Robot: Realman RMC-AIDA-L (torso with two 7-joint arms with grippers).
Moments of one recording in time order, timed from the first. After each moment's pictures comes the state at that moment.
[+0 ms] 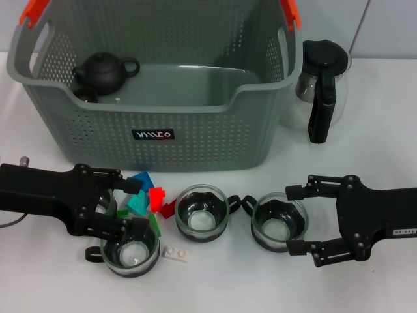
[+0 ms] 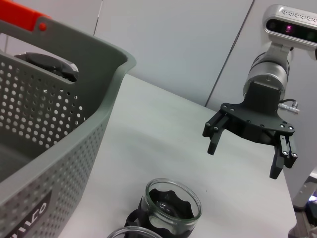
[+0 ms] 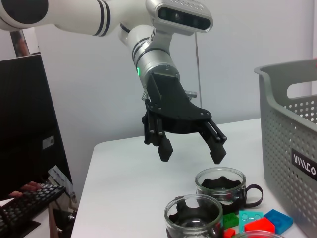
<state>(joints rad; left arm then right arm) -0.50 -2.00 0.69 0.81 2.15 1.87 -1.52 0.53 2.09 -0.70 -0.70 -2.11 -1.81 1.17</state>
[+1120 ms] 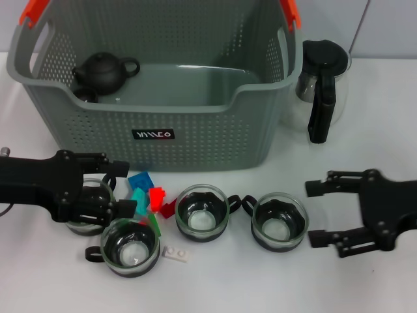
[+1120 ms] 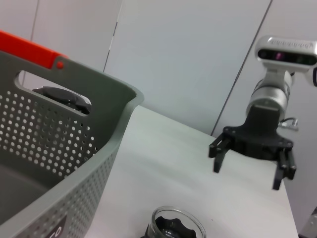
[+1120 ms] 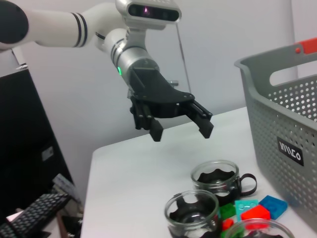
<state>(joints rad) -0.49 -1.99 0.58 0.81 2.14 1.93 -1.51 0.53 2.06 -0.69 -0.78 -2.11 -1.88 1.36</state>
